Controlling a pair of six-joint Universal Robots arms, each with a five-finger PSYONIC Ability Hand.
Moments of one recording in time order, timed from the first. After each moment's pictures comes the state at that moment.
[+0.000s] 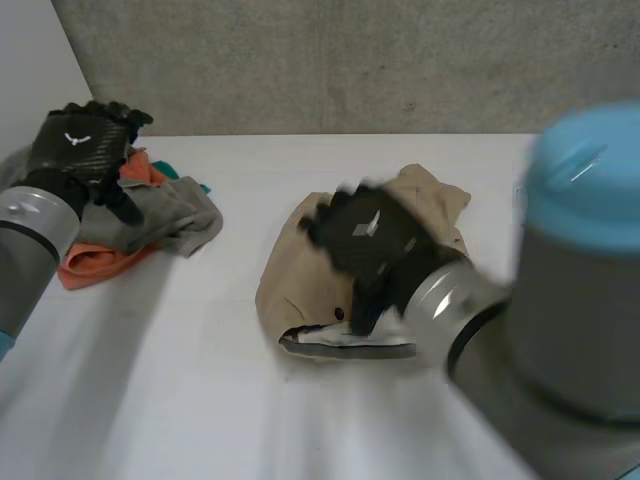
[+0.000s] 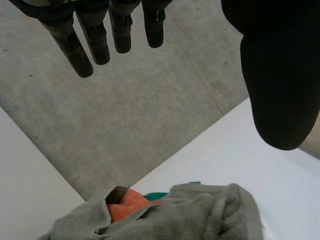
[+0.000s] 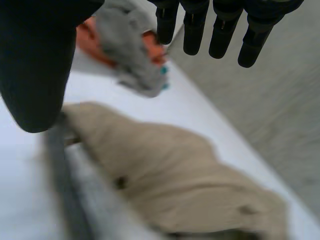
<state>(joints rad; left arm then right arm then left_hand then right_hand) 4.53 -1.70 -1.65 3.36 -1.44 3.46 2.36 -1.31 1.36 0.24 1.57 2.75 0.20 0.20 0.21 0.20 0.05 0.28 0.27 0.27 0.28 0.11</state>
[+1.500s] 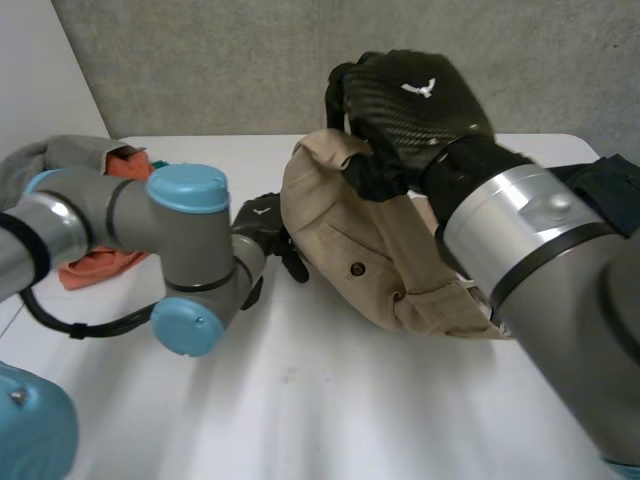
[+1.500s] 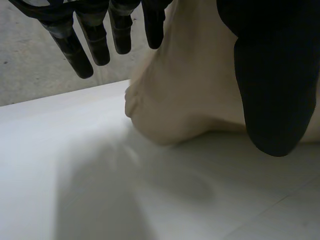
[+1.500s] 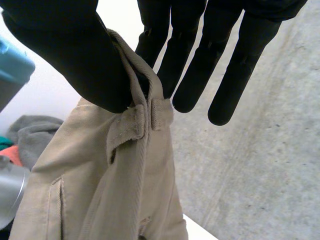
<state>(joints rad) 4.11 -2.43 -0.95 3.09 -1.62 3.02 2.28 -1.50 1.39 -0.02 1.52 3.08 0.22 0.22 0.22 0.22 0.06 1.09 1.18 1.19 1.20 0.99</state>
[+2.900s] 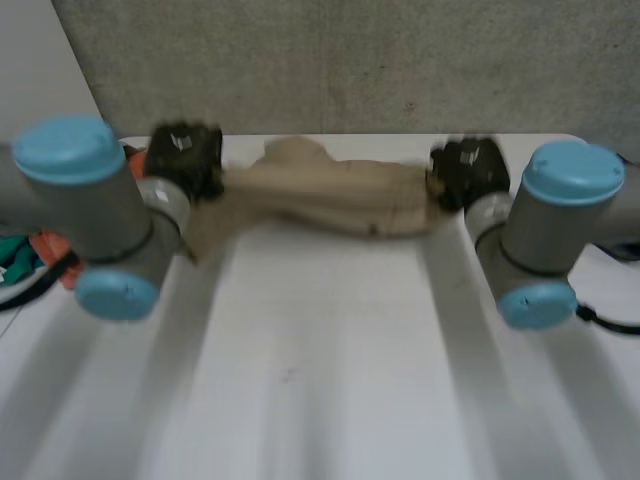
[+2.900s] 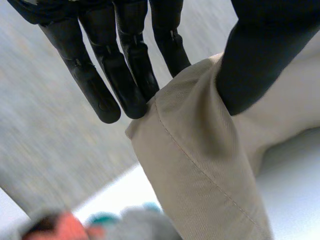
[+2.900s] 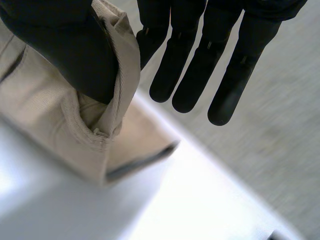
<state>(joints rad) 4.28 -2.15 -1.26 3.35 -1.65 3.44 1.99 -0.88 1.20 -0.25 1.59 2.76 0.94 0.95 0.96 0.96 0.81 1.09 1.18 1.19 1.20 0.99</state>
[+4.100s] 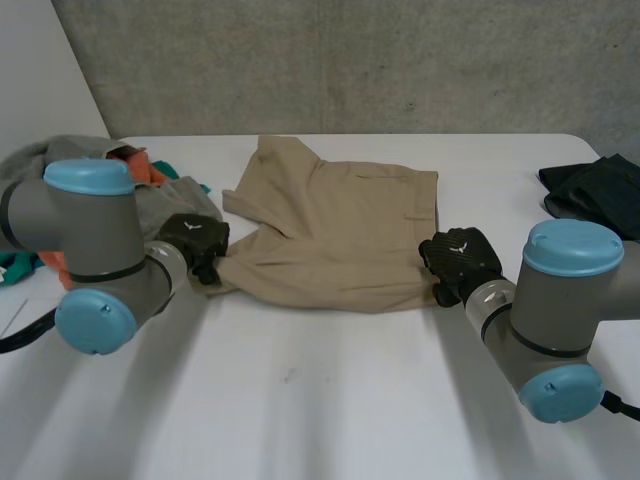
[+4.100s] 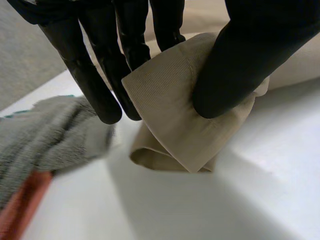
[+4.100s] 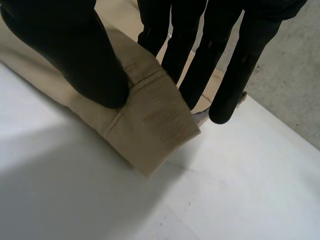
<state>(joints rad) 4.35 -2.25 -1.24 3.06 -1.54 3.46 1.99 -0.97 1.56 -0.29 1.52 2.77 1.15 1.17 1.16 1.16 0.98 1.08 1.15 1.15 1.16 0.96</state>
